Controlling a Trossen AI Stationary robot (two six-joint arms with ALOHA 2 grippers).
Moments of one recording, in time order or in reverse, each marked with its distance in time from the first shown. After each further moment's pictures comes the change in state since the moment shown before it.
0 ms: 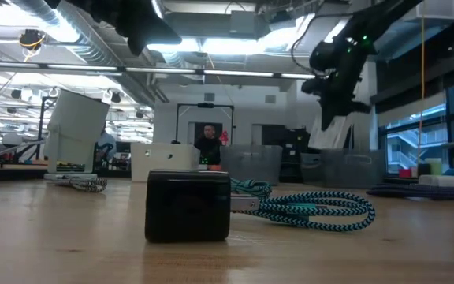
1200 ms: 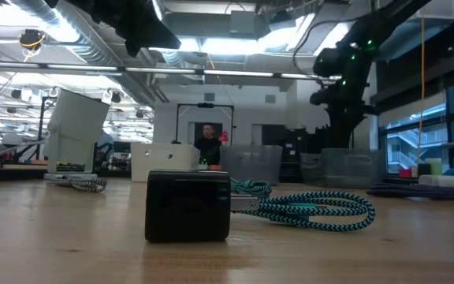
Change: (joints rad) left arm -0.001 0.001 0.000 -0.002 -0.088 -0.026; right arm -0.018 -0.040 -0.079 0.008 0.134 -0.038
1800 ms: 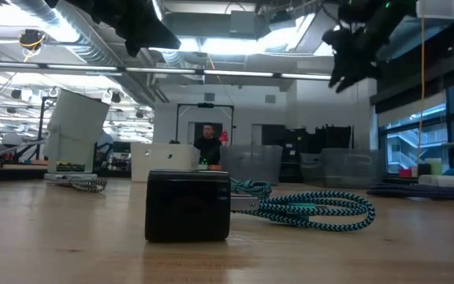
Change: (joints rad) left arm 0.000 0.000 0.000 0.000 0.000 0.001; right arm 0.102 -0.349 0.001 -0.007 -0.155 0.065
